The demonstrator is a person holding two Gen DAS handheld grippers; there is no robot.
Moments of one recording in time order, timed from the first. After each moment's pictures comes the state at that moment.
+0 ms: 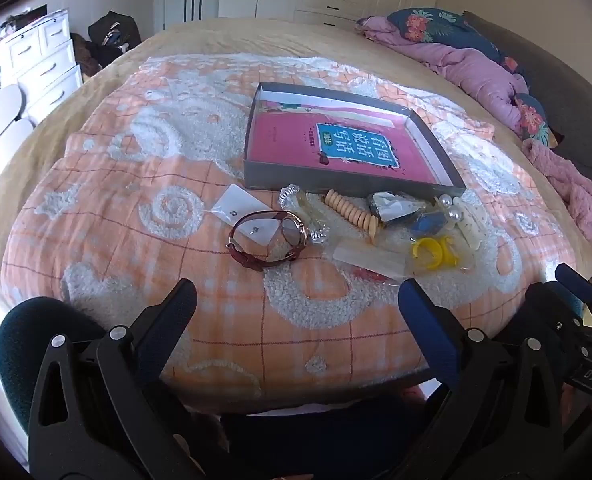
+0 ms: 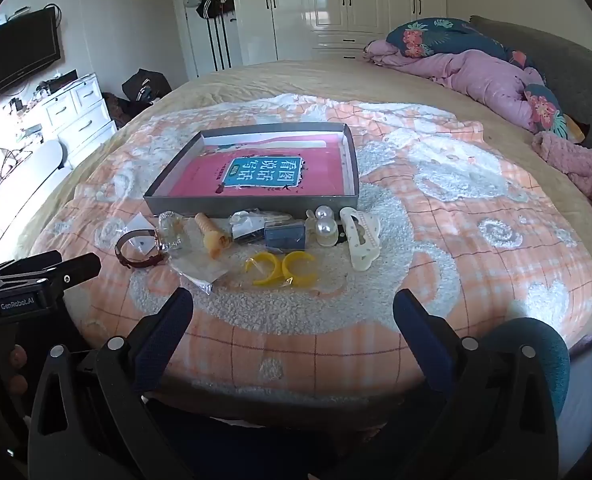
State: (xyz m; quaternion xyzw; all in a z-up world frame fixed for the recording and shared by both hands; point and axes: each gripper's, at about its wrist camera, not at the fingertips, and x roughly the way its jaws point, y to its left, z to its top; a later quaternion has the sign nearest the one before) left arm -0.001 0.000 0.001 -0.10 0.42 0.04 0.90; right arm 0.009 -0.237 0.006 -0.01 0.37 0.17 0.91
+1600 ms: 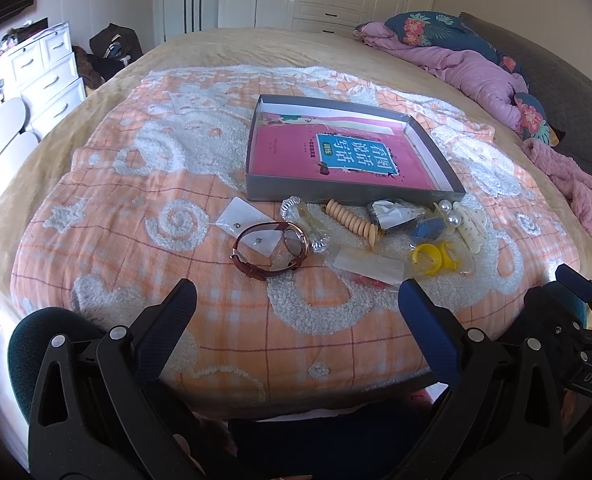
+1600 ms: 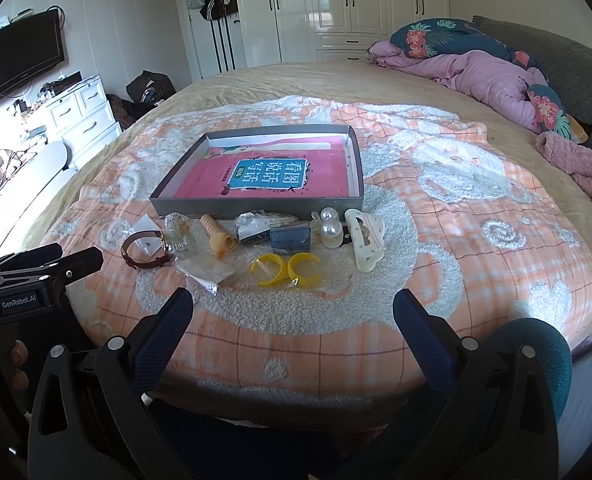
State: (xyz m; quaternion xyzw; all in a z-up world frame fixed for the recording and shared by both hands) left arm 0.000 -0.002 0.010 -0.08 0.41 0.05 0.91; right arm 0.006 -0.234 0.009 -0.01 0.37 0.17 0.91
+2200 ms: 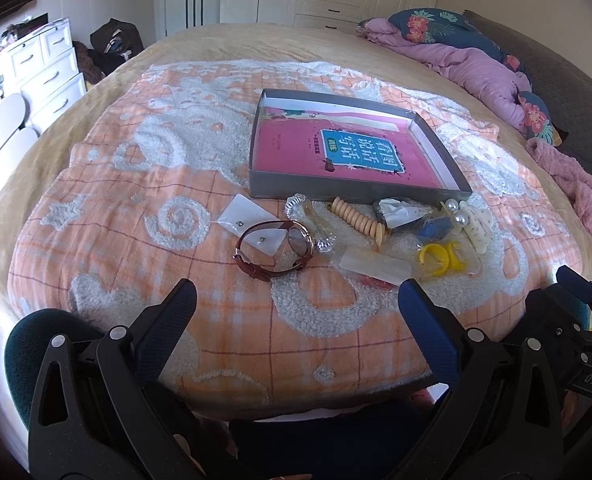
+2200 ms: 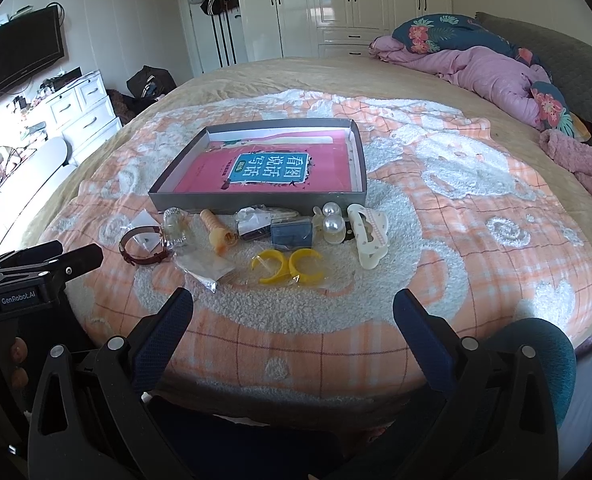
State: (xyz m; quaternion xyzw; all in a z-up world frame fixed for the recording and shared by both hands) left arm 0.009 0.007 0.005 -0.08 0.42 0.05 0.90; right arm 0.013 -0.234 0.004 -0.01 0.38 0.18 0.91
